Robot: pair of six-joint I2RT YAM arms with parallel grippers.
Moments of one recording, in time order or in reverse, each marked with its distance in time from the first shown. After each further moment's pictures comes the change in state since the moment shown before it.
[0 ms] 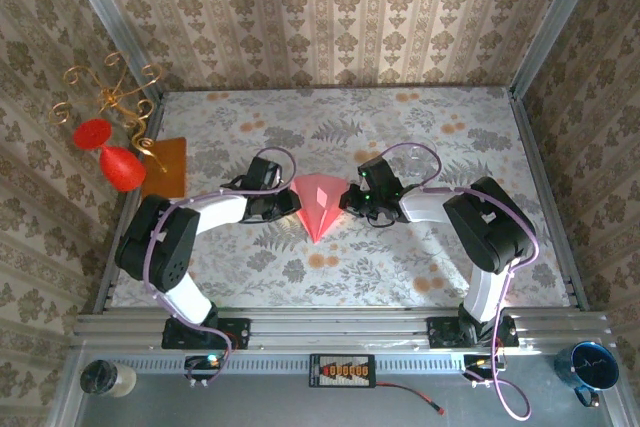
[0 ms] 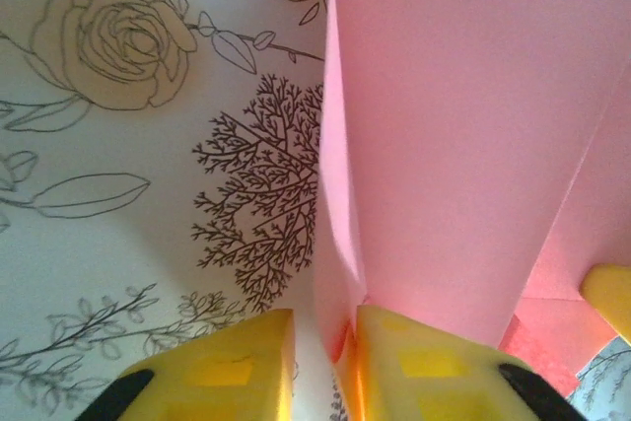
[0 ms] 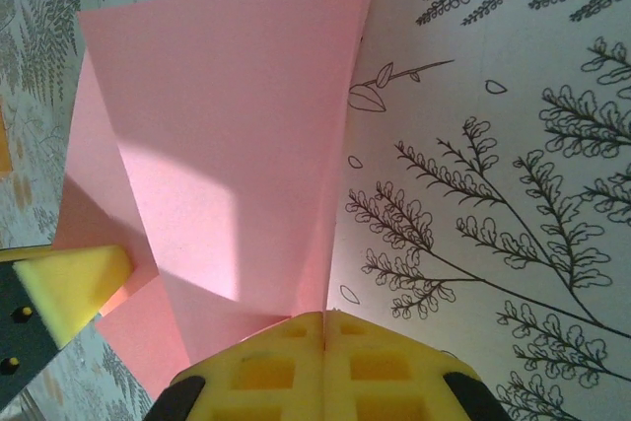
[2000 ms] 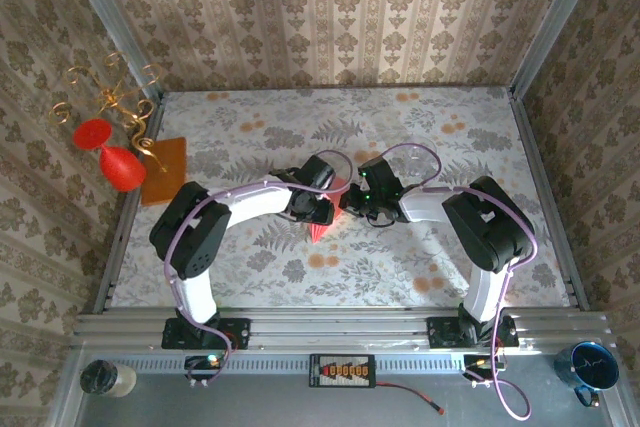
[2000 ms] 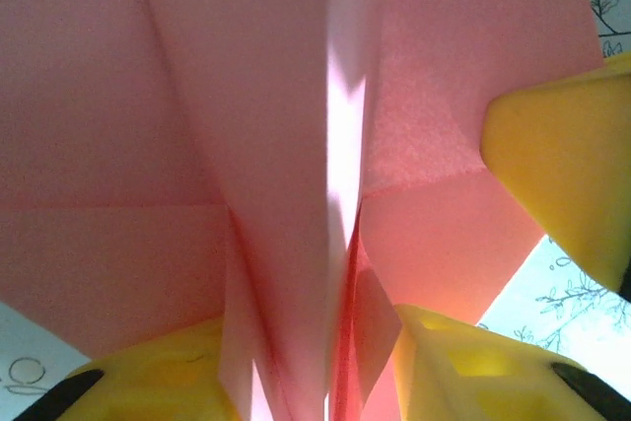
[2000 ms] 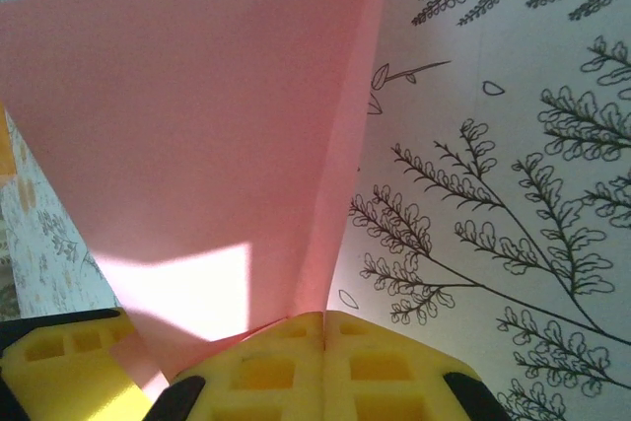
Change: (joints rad) left arm -0.290 0.187 0.330 -0.360 -0.199 0.247; right arm -0.004 0.008 0.000 0.011 -0.009 0.013
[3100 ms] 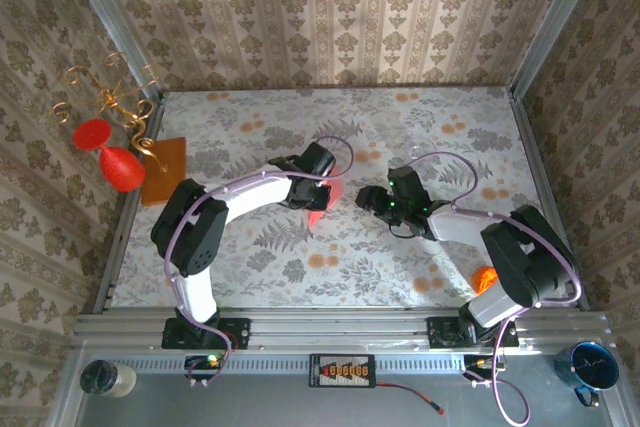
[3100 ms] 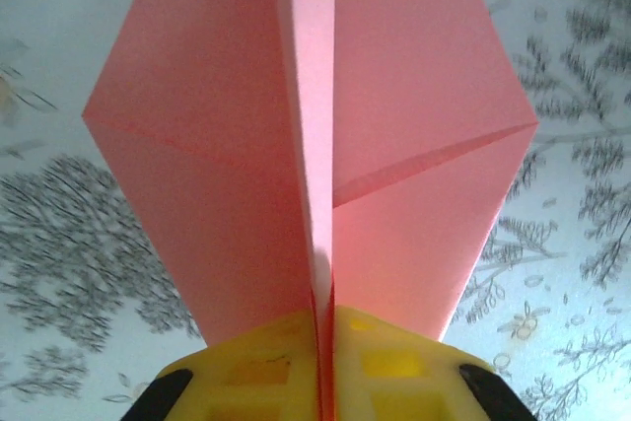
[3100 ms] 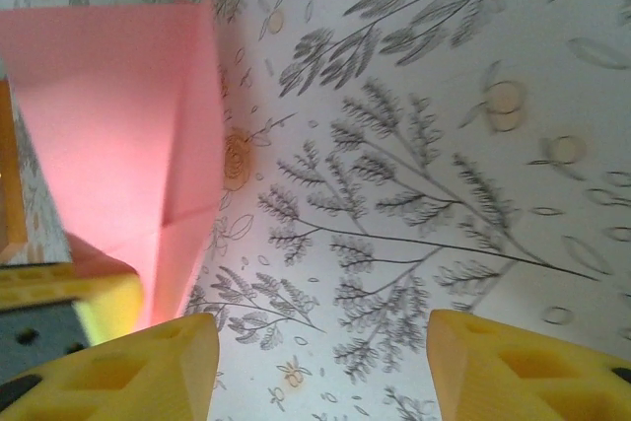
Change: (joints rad) left arm 0.038 0.011 0.122 -0.078 -0.097 0.060; right arm -0.066 -0.294 -0.247 0.040 0.158 0.030
